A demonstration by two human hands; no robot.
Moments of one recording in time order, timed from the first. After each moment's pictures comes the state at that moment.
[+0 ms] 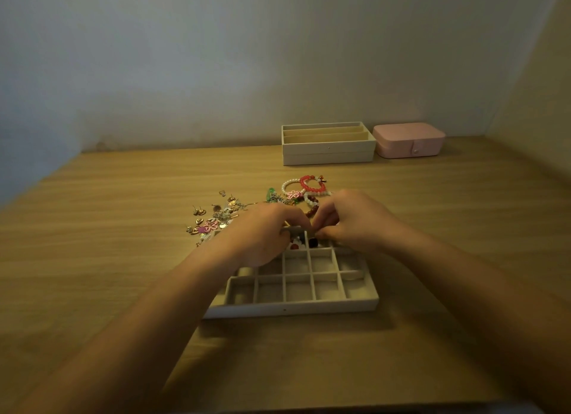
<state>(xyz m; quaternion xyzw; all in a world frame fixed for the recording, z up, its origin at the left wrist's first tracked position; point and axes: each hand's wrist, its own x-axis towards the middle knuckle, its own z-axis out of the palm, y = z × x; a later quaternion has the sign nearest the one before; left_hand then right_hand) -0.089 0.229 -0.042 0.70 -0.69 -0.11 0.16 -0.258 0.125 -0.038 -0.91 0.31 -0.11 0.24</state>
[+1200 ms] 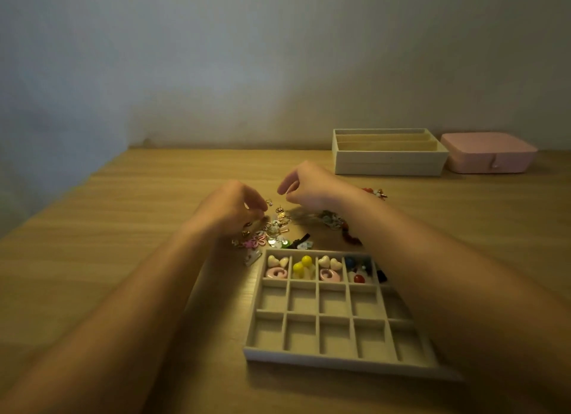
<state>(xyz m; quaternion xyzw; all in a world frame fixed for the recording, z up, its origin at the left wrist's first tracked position) 0.064 0.219 -0.051 0.83 -0.51 -0.09 0.22 -0.073 0.093 -0.032 -0.91 0.28 -0.10 0.30</state>
